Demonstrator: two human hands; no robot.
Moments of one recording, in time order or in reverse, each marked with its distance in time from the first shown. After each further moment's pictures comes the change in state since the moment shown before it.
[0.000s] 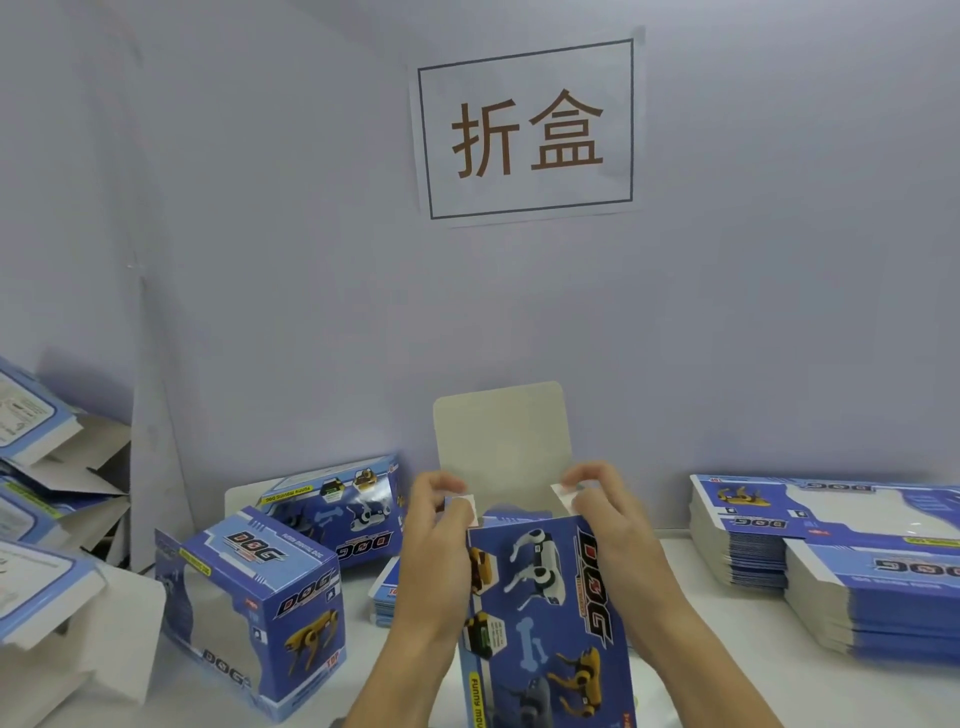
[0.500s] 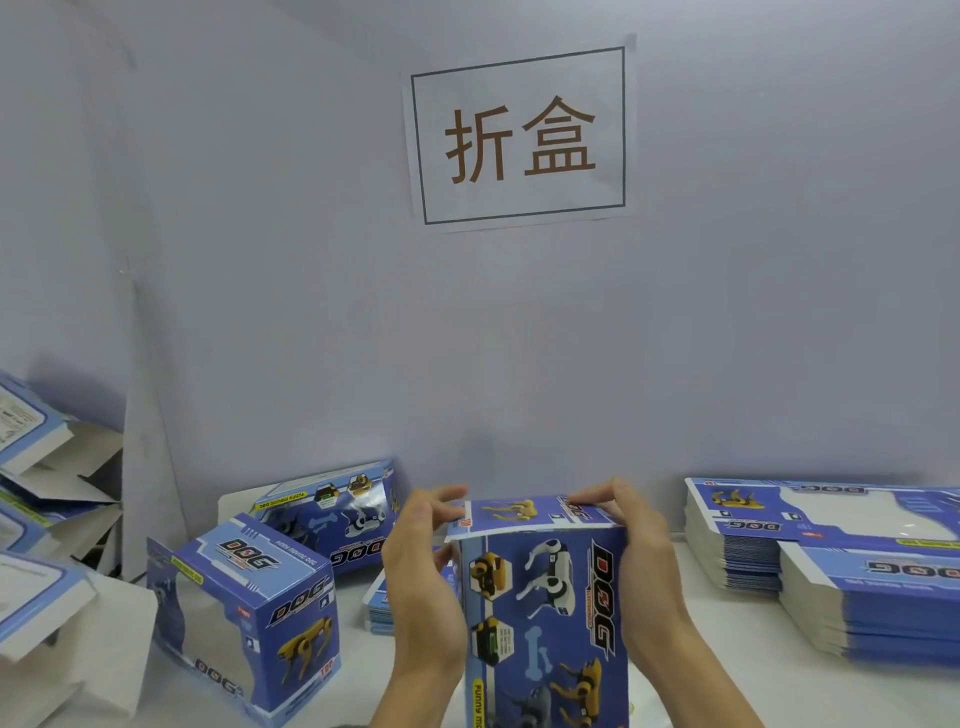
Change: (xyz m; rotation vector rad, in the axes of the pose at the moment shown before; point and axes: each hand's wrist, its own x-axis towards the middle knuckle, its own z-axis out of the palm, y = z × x) left_hand -0.013 -0.005 0.005 -0.111 0.122 0.220; right_hand -0.007 0.001 -0.001 0.171 0.201 -0.024
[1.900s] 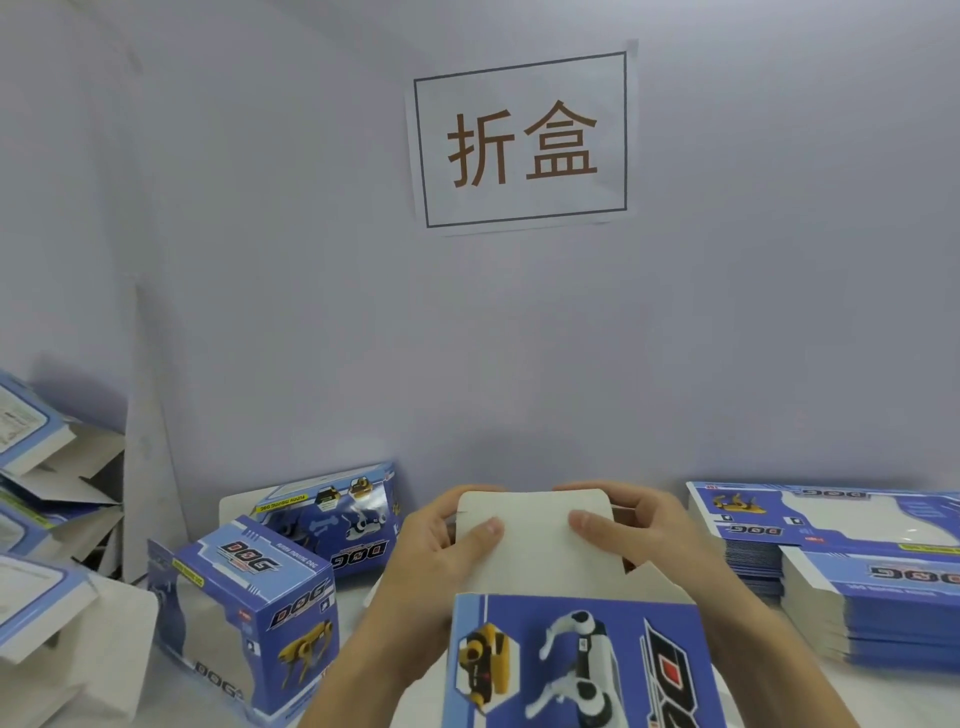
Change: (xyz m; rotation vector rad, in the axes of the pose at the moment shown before) left_hand 0.020 0.028 -0.012 0.013 -0.470 -0.349; right_hand -0.007 -0.053 -0.019 -0.169 -0.265 0.162
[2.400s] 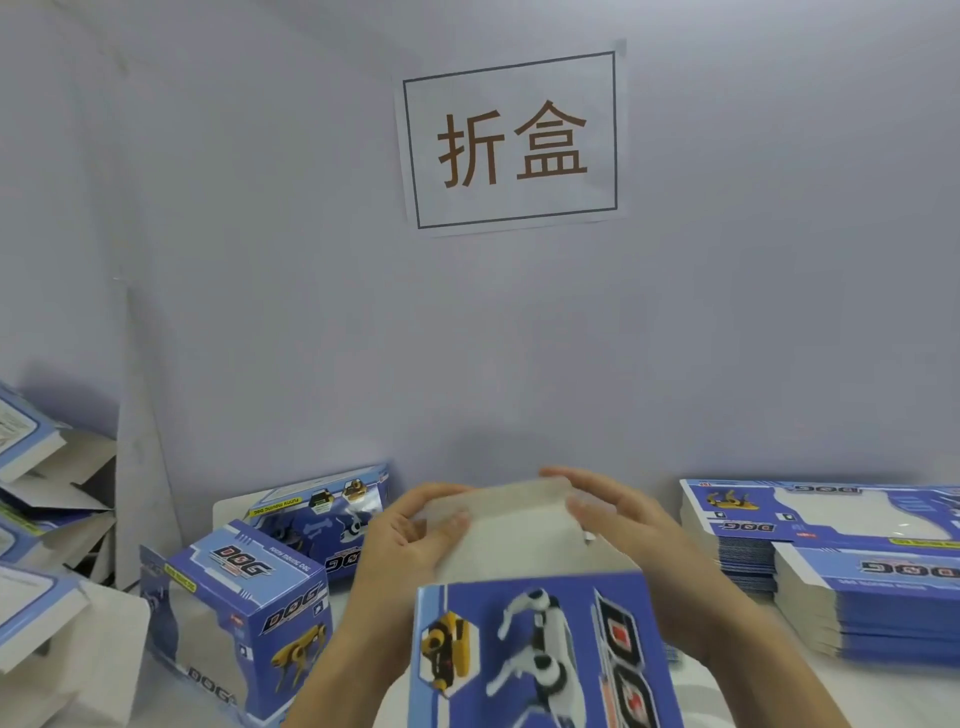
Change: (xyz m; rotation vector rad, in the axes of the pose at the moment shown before) left_hand -0.002 0.007 -0.006 0.080 0.182 0.043; right_hand -0.005 -0.006 0.007 0.114 -0.153 0.012
